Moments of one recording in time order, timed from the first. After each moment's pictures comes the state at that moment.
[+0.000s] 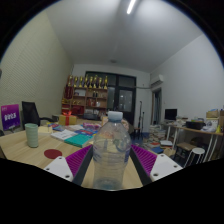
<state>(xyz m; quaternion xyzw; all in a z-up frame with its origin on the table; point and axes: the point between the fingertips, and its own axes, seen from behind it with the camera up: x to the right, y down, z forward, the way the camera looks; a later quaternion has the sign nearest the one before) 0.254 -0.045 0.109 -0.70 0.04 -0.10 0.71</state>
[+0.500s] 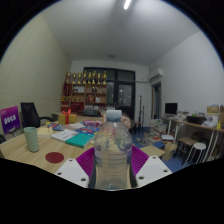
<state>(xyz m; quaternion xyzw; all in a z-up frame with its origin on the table) 0.243 -0.031 0.114 -0.72 0.06 -0.09 0.69</state>
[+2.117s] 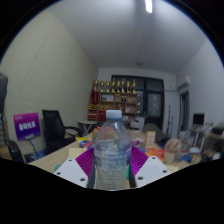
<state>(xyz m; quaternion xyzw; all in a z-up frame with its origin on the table) 0.005 0.111 0.192 -0.69 -0.05 0.00 0.72</state>
